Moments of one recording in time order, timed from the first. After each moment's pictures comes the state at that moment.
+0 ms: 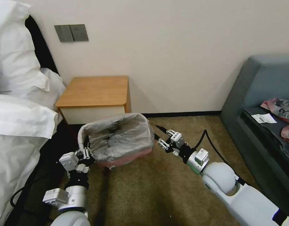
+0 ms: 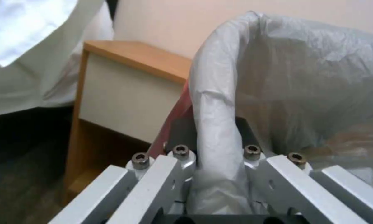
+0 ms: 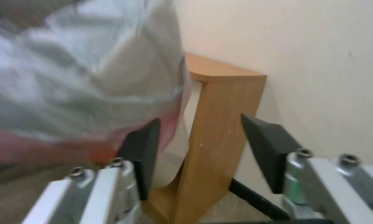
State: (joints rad) left arm 1.72 -1.48 -0.57 -2.27 -0.40 -0.07 -0.18; right arm -1.12 0.93 0.07 1.95 0.29 0.05 -0.16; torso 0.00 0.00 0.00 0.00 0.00
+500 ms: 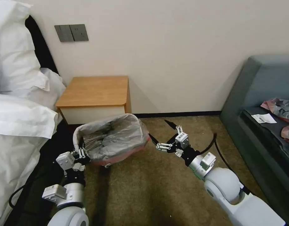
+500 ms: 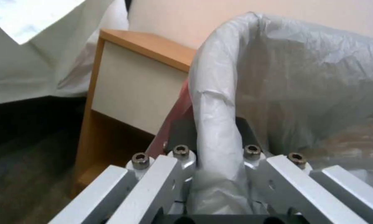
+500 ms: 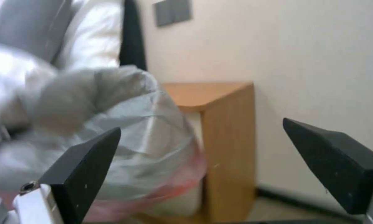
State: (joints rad) left arm 1.67 -1.49 -0.58 -2.22 -0.46 -0.06 -0.19; right arm -1.31 1.04 0.17 2.11 0.53 0.00 -0.08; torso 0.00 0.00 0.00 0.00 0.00
